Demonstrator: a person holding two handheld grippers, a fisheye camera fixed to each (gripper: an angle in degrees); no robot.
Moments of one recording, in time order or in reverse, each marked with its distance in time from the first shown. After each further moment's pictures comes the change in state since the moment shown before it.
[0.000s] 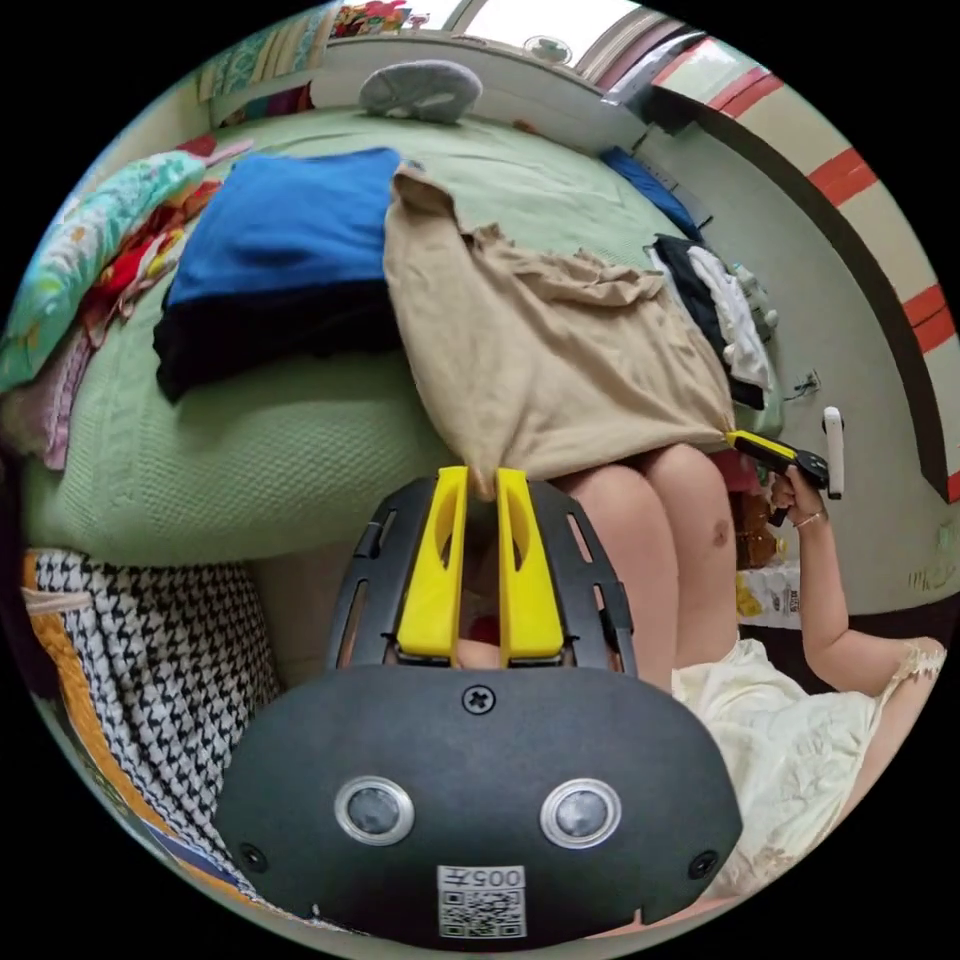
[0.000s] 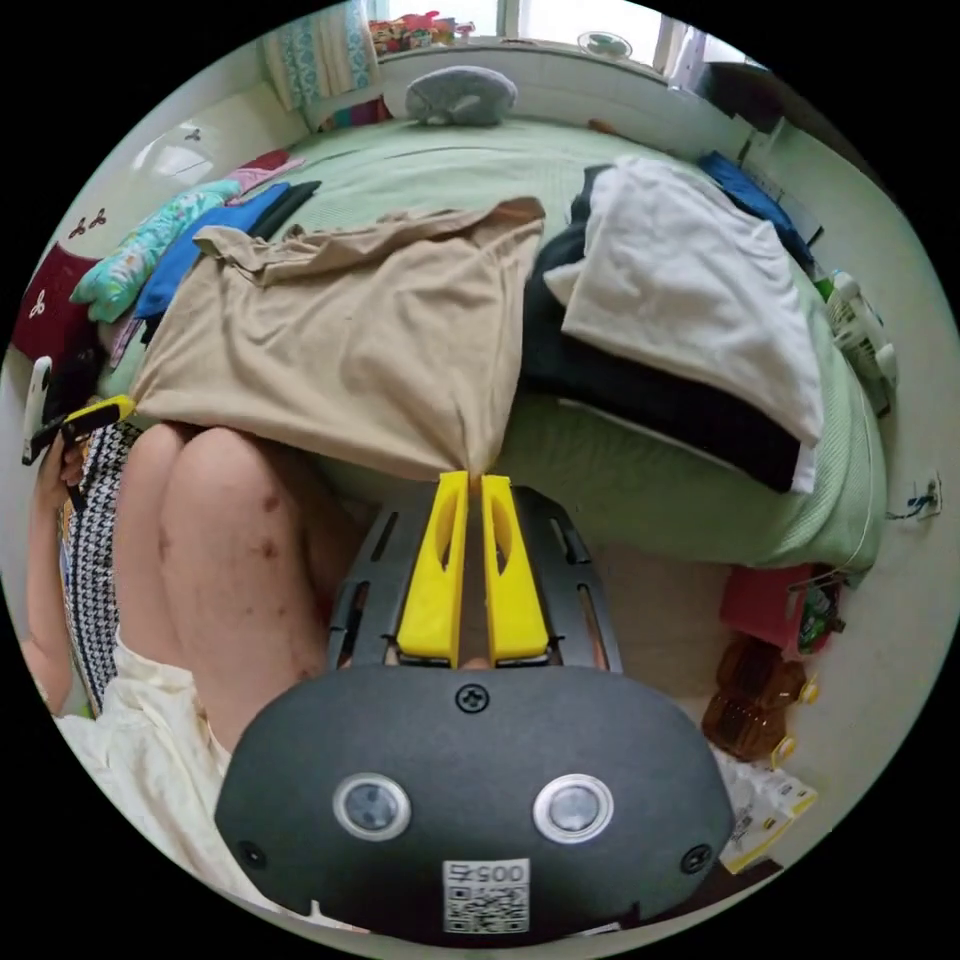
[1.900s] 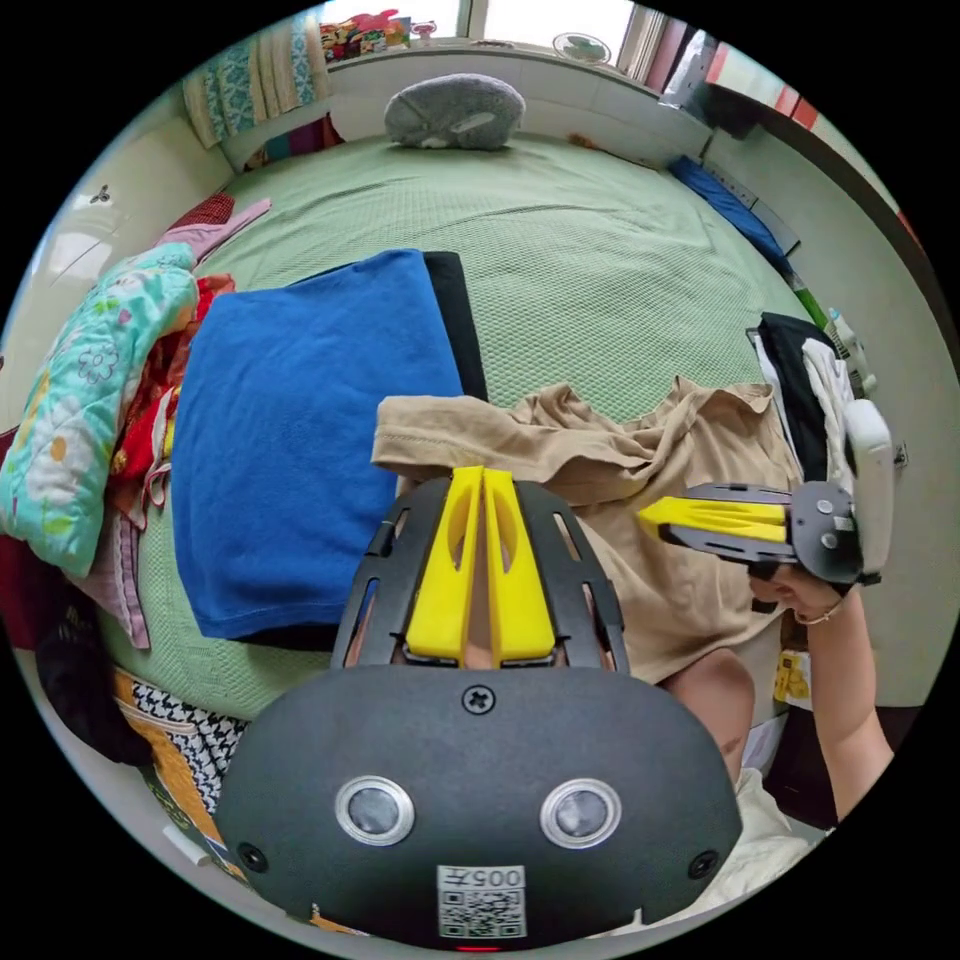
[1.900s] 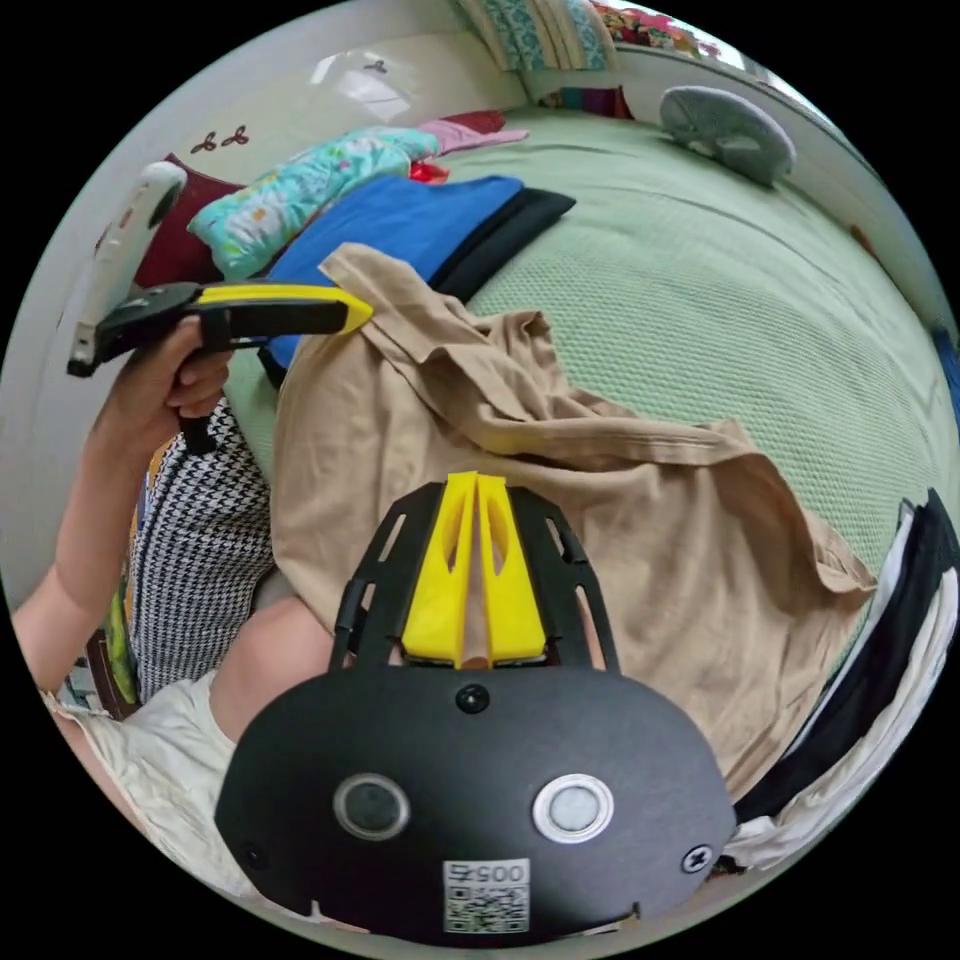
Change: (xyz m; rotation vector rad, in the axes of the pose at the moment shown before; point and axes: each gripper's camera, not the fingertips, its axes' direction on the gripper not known) left arm 0.053 -0.315 0.040 0.056 -0.219 0.001; right arm -0.202 -0.328 0.149 -0.081 -0.324 -0.444
